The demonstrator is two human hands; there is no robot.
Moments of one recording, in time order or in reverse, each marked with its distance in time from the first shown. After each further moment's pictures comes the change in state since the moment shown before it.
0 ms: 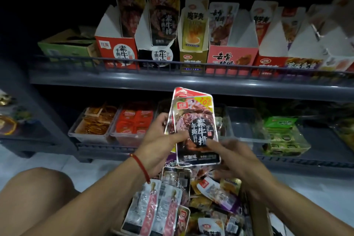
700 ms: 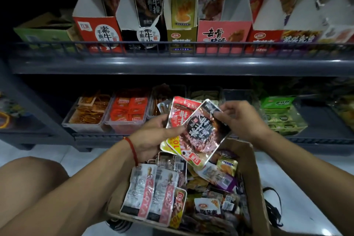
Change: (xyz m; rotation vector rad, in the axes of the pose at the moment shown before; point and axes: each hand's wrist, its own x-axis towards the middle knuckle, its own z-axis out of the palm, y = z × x) left_hand 0.018 -0.023 -0.015 0.160 -0.236 -0.295; right_hand 0.076 0.010 -0.043 -0.367 0.072 -0.386
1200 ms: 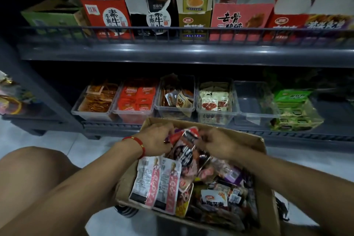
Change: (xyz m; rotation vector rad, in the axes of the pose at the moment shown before) left_hand 0.010 -0.029 -0.036 1.347 -0.045 0.071; right_hand -0.011 0.033 0.093 0.005 -0.509 0.150
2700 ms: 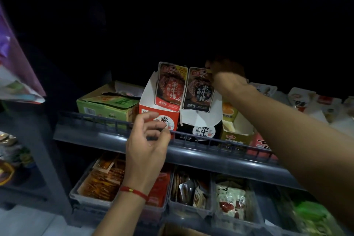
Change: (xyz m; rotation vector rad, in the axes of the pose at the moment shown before) left_hand -0.025 -0.029 -0.185 -1.100 1.211 0.159; right_hand 0.123 -0.369 -0.189 -1.211 1.070 -0.384
